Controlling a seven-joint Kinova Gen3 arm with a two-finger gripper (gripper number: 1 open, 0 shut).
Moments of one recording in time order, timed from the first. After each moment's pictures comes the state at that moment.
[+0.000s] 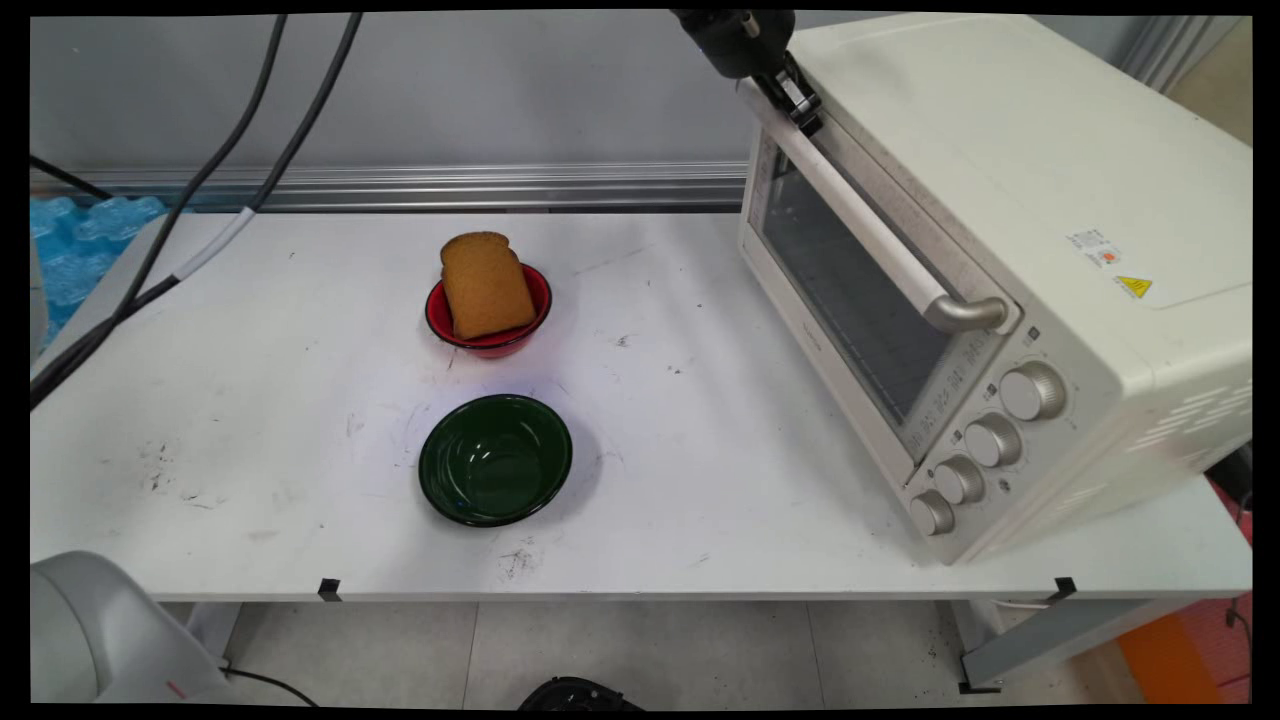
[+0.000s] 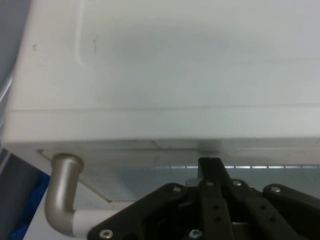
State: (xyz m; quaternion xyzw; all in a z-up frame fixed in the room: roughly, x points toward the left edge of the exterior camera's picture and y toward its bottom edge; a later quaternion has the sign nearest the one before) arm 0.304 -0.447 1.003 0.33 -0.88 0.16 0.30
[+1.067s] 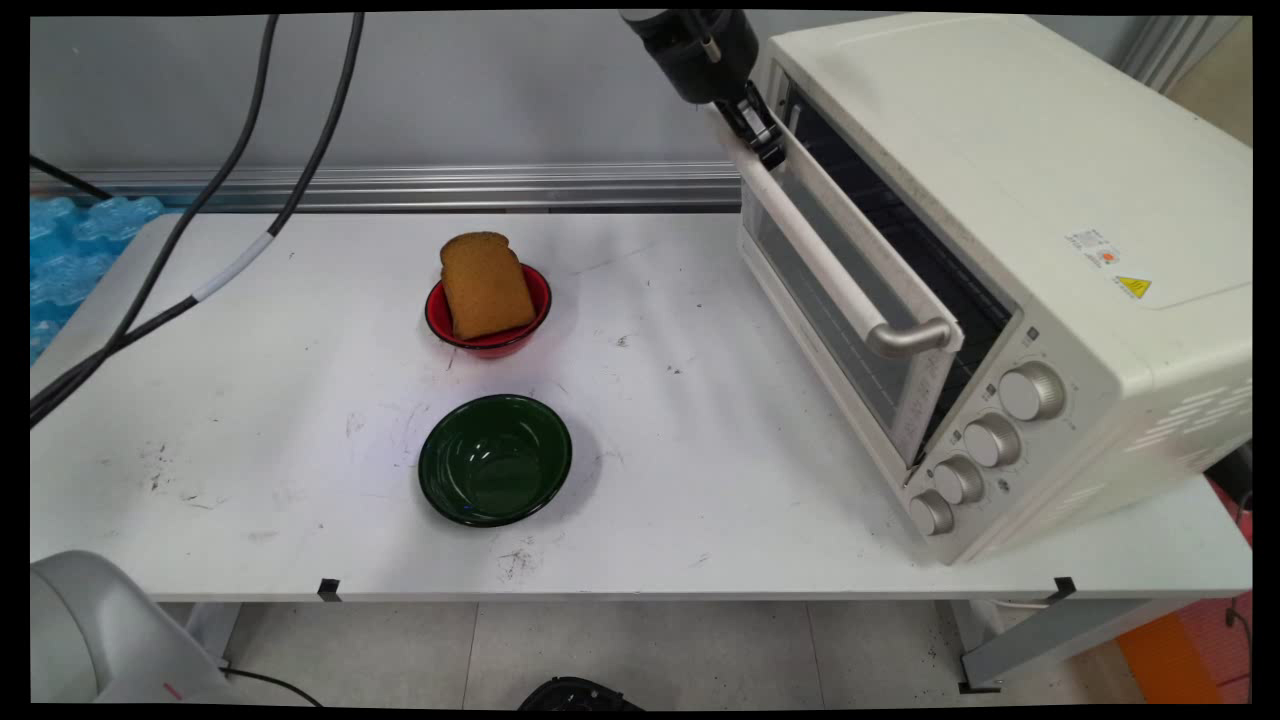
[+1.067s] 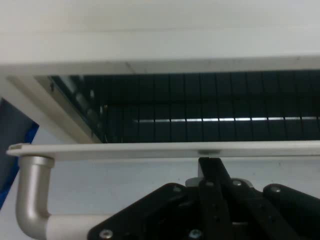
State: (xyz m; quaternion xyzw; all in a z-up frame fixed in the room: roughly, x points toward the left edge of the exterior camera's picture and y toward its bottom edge) arm 0.320 -0.425 0.996 0.33 -0.90 0.13 0.27
